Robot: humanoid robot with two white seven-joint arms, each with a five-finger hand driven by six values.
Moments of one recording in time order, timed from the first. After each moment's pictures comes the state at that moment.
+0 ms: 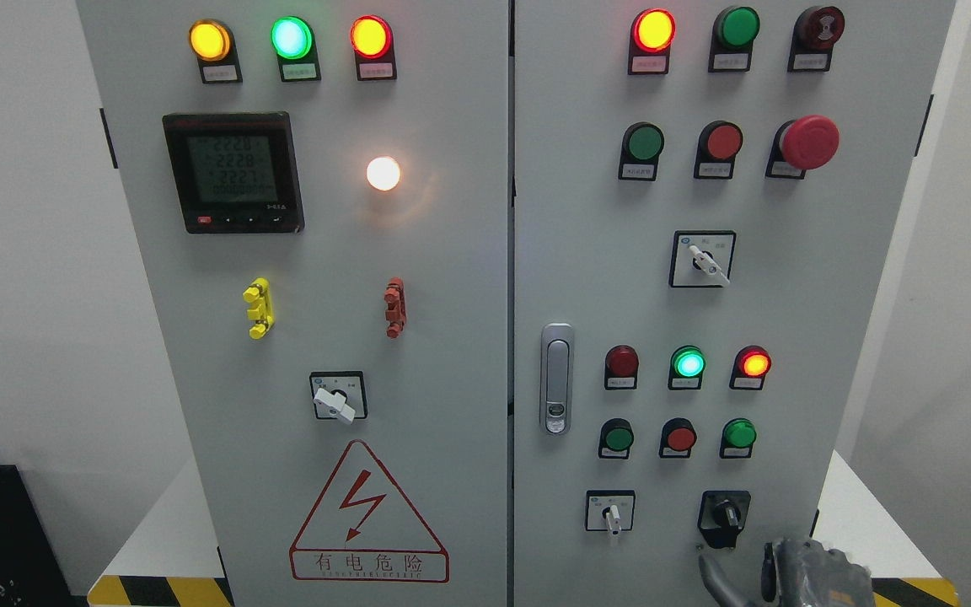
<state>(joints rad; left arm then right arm) 0.00 -0.10 0.00 0.00 0.00 -0.06 -0.01 -0.15 0.02 -0.04 -1.68 1.25 0.25 0.07</state>
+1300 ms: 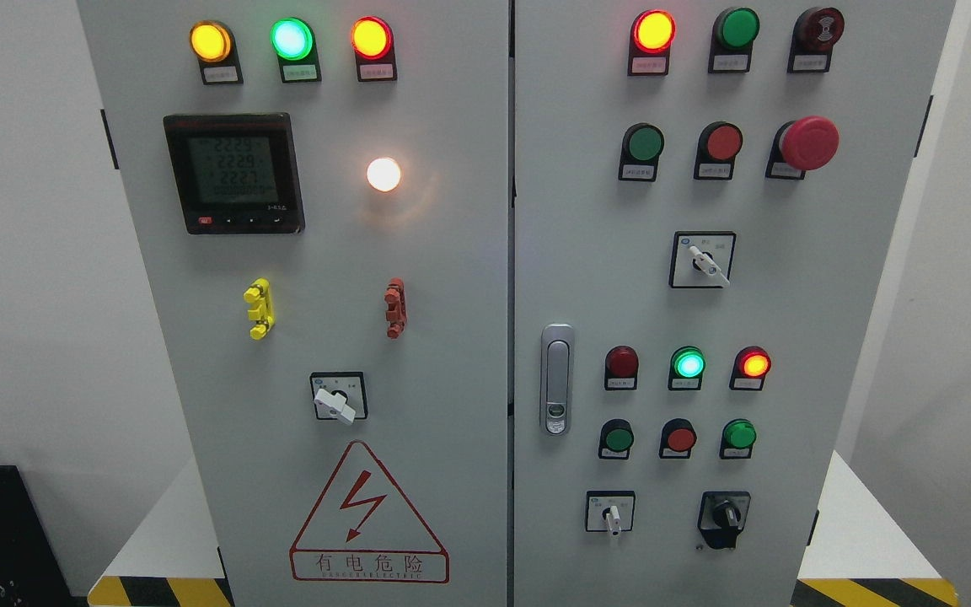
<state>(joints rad) 0.00 -0.10 0.00 0.00 0.00 -0.06 -0.01 0.31 0.08 -0.26 -2.02 -0.15 -0.06 0.45</state>
